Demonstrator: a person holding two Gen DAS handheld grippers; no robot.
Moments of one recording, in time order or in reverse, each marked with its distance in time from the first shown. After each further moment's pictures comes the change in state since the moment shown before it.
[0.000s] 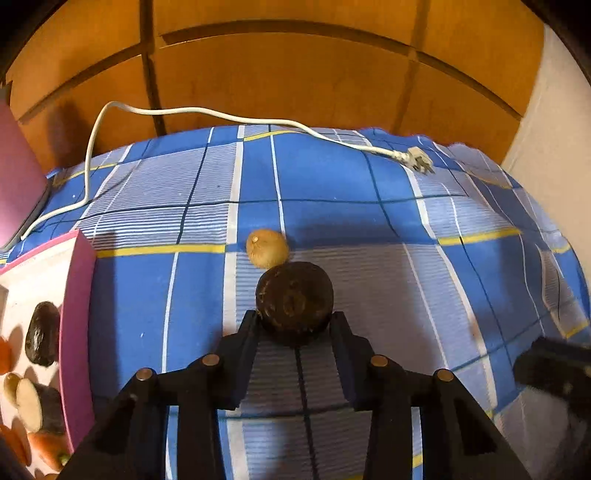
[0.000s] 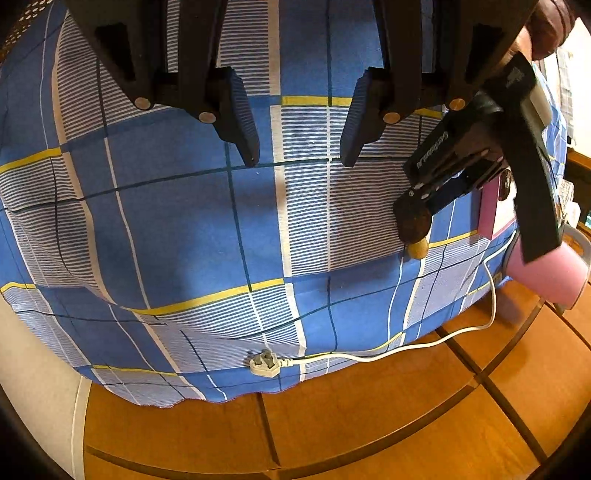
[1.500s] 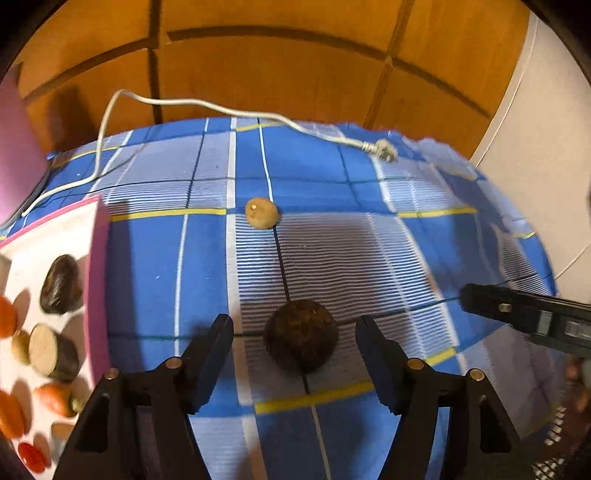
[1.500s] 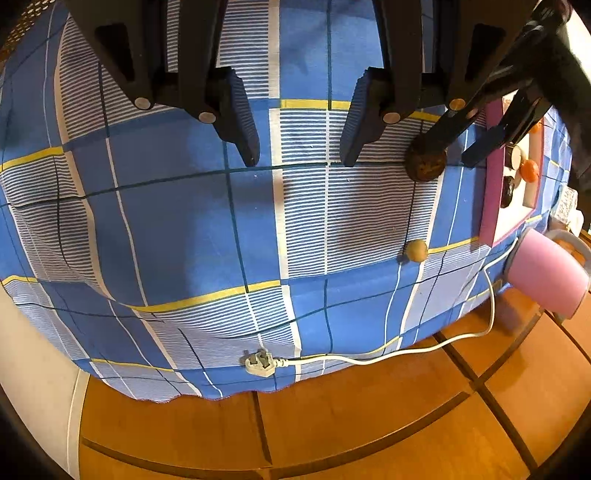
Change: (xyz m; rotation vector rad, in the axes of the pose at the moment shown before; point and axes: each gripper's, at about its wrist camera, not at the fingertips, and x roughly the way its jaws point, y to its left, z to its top) left arm -0.034 0.008 -0.022 -0.002 0.051 -0.102; right arm -0.001 0.005 -0.004 -0.018 -0.005 -0.013
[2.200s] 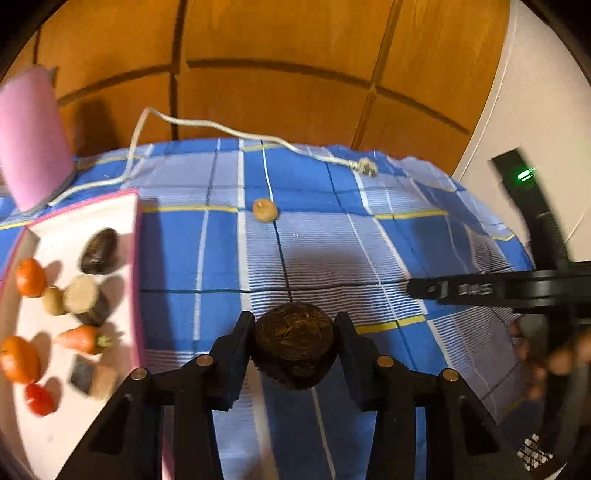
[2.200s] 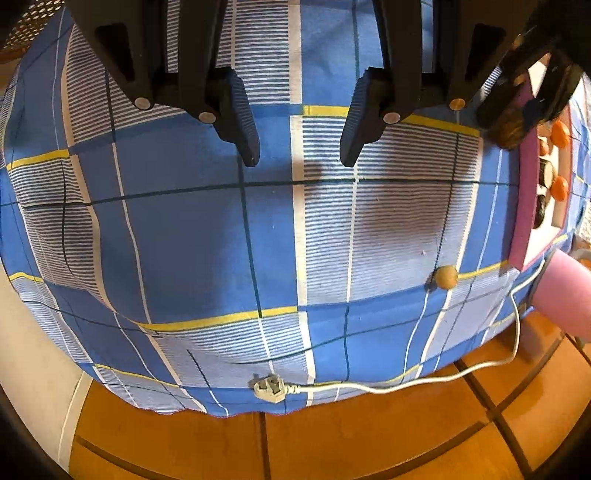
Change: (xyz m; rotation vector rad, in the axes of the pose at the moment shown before) left arm -0.072 0.003 -0.046 -0.014 -0.140 -0.017; right arm 0.021 0.000 -0.008 -0.049 0.075 -0.108
